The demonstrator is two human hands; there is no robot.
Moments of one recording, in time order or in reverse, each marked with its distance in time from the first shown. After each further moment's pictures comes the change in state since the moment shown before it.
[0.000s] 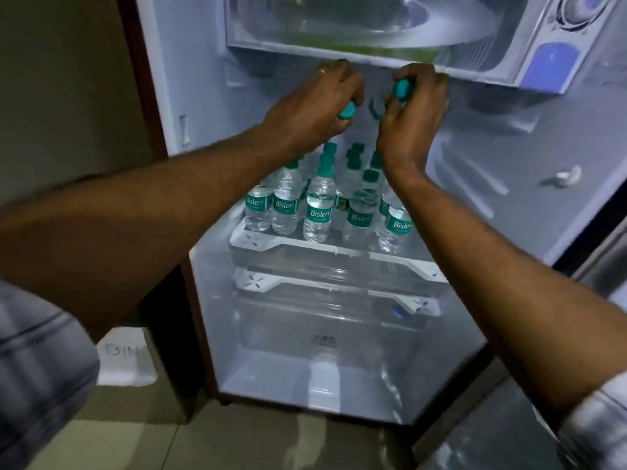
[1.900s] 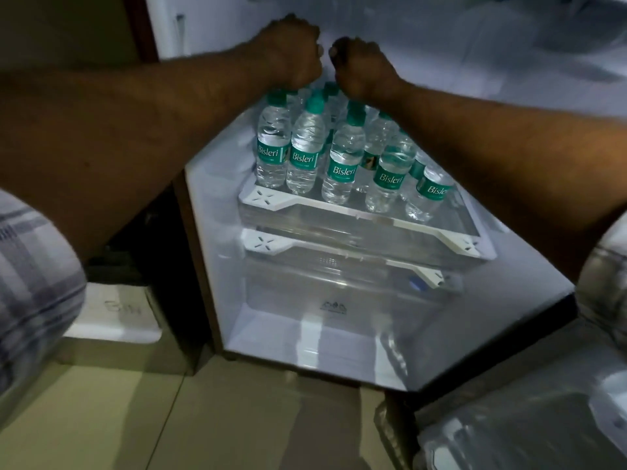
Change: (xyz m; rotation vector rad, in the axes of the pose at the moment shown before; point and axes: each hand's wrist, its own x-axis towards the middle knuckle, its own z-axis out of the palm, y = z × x) left_hand -0.012 -0.097 0.050 0.179 -0.413 -0.449; right_hand 0.002 0.017 0.127 -0.492 -0.993 -0.286
